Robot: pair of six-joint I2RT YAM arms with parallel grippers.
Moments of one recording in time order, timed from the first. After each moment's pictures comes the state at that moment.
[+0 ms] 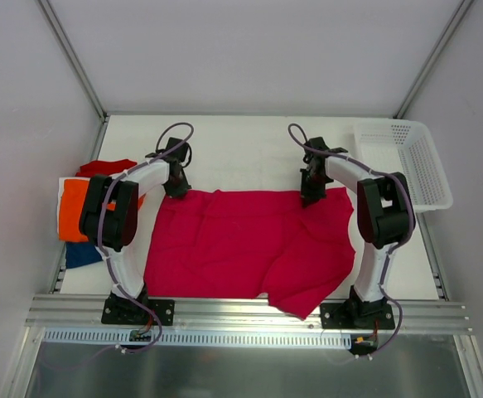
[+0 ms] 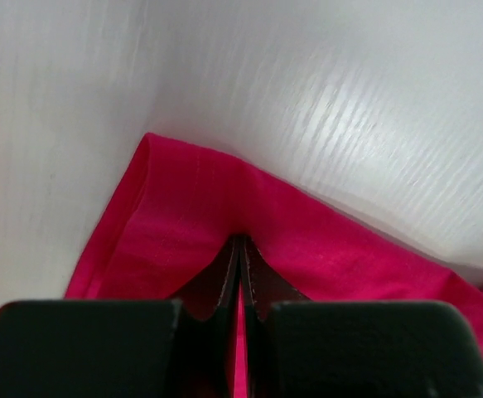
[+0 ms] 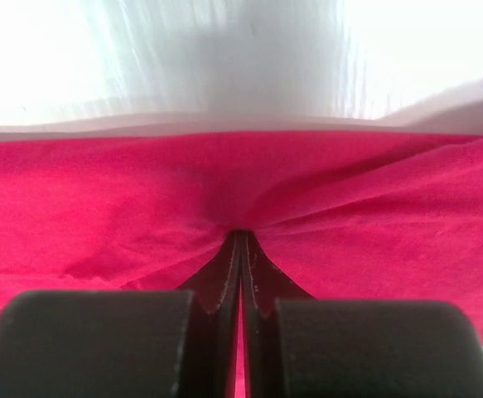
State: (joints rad) left arm -0.25 1.84 1.18 -0.55 -0.19 -0.59; right arm 0.30 1.92 1.32 -0.74 -0.03 0.37
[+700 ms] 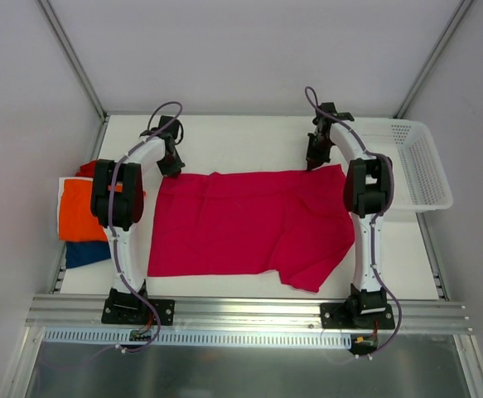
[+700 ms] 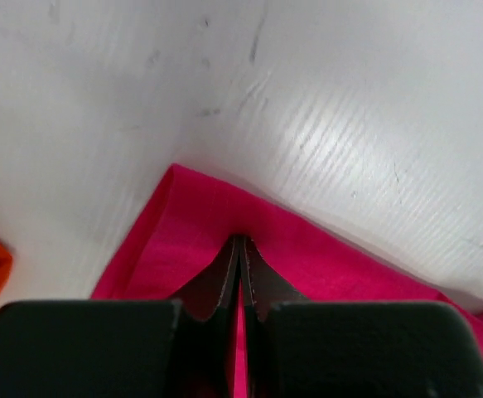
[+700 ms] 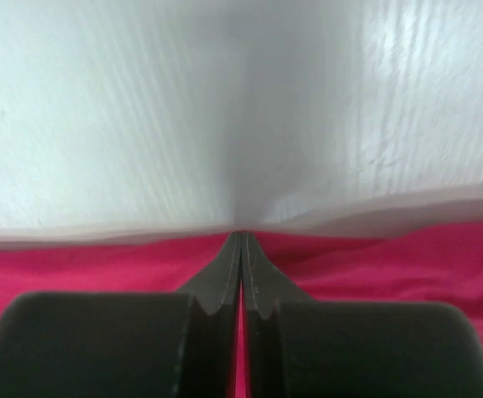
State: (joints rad) left arm -0.15 2.09 1.56 -0.67 -0.18 -0.59; right arm 0.16 2.41 2.12 -1.01 -0.08 0.31
